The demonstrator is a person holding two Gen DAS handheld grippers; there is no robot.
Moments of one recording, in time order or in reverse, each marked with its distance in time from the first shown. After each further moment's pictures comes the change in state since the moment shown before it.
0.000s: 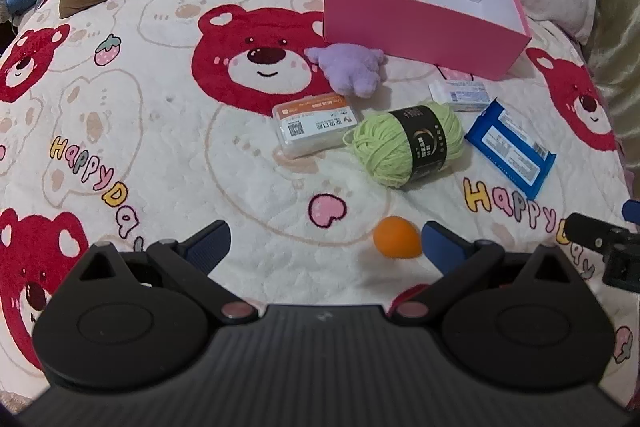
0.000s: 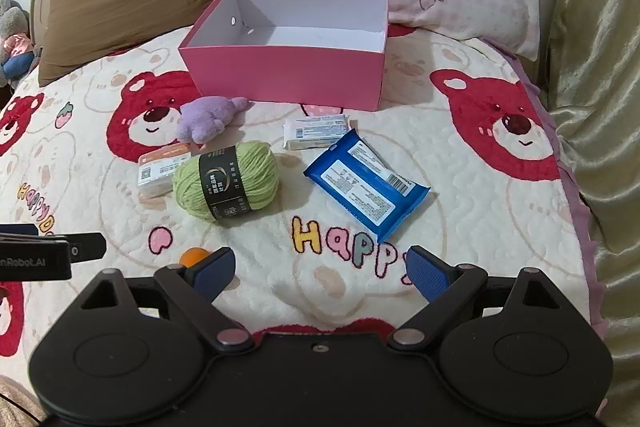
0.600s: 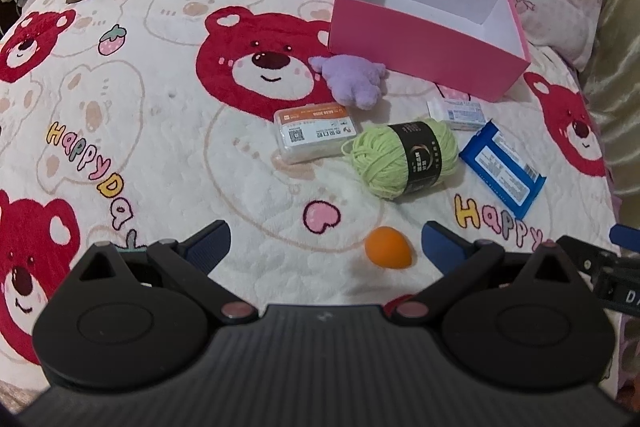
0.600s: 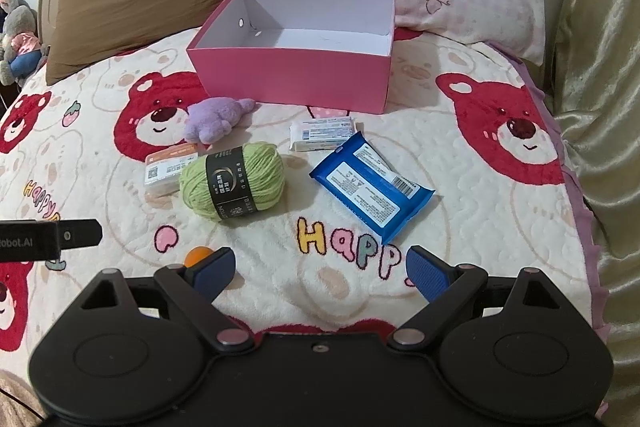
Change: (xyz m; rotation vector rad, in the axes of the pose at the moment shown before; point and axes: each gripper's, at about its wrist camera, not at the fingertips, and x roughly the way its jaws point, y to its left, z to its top) left arm -0.006 0.012 0.001 -0.081 -0.024 -0.038; right arm -0.002 0.000 0.000 -0.012 -0.005 0.012
